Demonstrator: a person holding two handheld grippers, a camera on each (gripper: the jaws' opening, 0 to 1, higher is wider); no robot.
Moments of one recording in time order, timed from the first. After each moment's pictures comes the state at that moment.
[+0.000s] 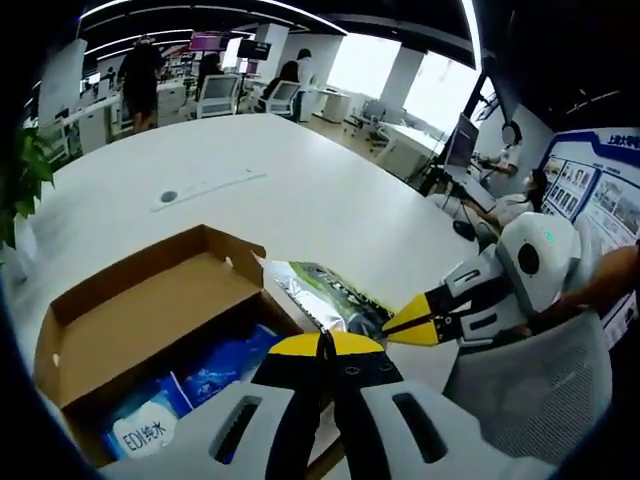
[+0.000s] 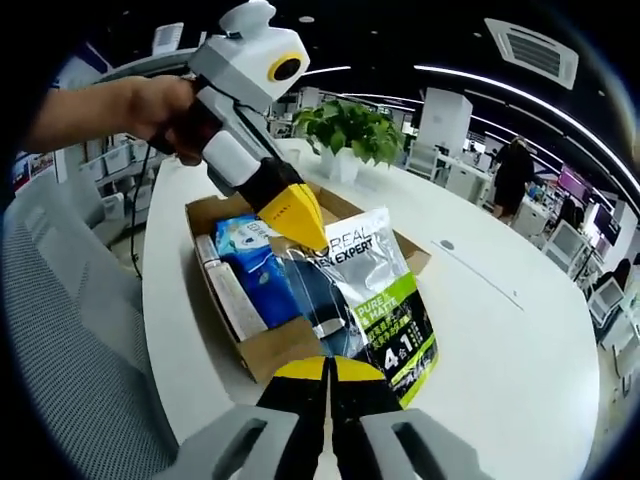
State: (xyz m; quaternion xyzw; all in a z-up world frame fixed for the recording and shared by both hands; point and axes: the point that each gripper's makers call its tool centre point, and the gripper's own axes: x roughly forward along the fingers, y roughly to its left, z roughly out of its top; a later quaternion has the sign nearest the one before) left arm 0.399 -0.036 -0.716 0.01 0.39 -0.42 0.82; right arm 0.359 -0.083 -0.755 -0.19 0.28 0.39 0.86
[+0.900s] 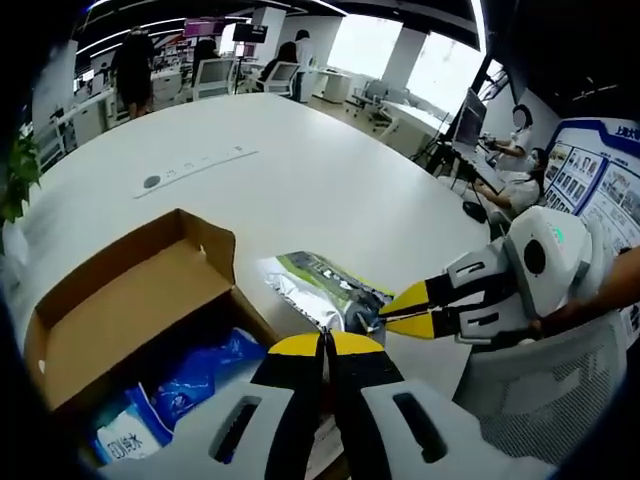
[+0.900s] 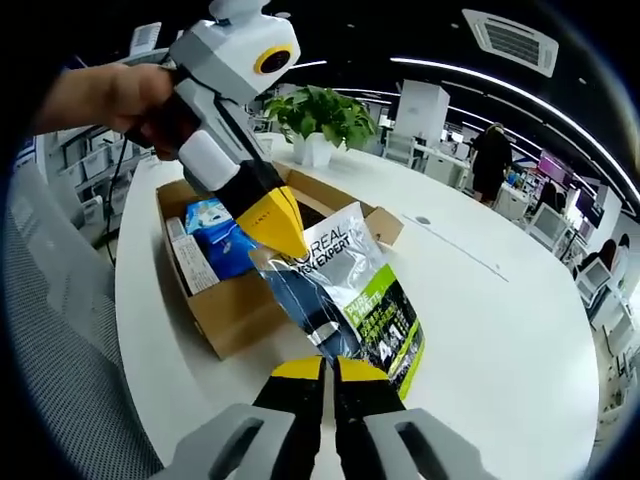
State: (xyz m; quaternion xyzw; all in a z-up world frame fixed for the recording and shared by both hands) left arm 0.400 -0.065 -0.751 0.04 0.42 -0.41 0.81; right arm 0.371 -0.111 -0.784 -0.19 0.29 0.34 0.88
